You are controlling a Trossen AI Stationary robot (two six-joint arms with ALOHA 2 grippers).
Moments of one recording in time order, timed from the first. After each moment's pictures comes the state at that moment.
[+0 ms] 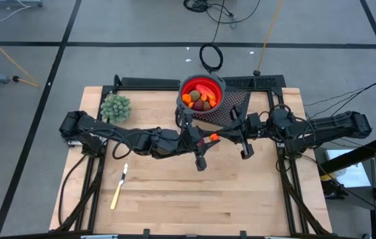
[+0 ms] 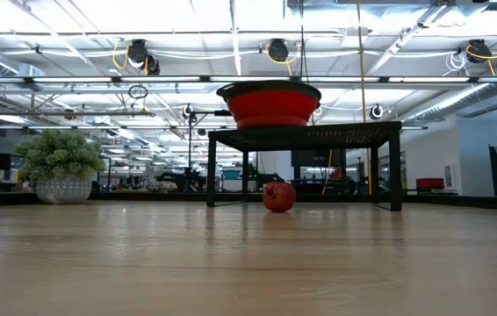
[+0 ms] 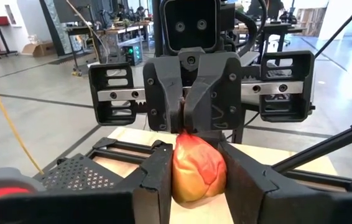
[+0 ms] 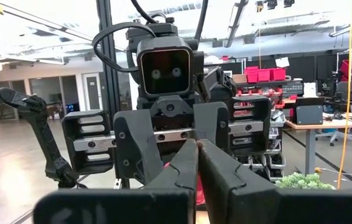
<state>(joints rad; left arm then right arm) -0.24 1.72 1.56 0.08 -0.50 -0.03 0.05 1.02 0.72 0.58 -0.13 0.11</state>
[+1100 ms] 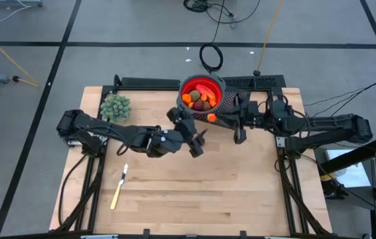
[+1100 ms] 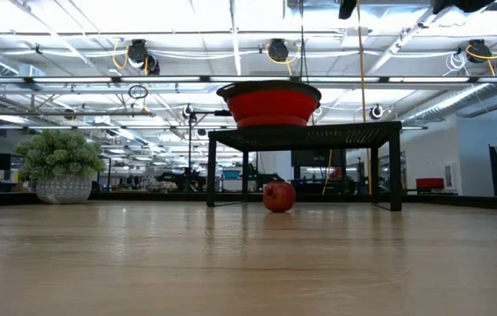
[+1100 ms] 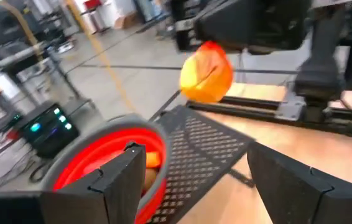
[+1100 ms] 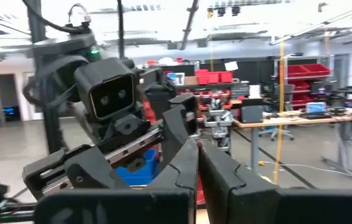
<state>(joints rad) -0.22 1.68 1.56 -0.23 -0.84 -0.02 -0.11 1.02 0.72 0.57 -0.07 0.09</state>
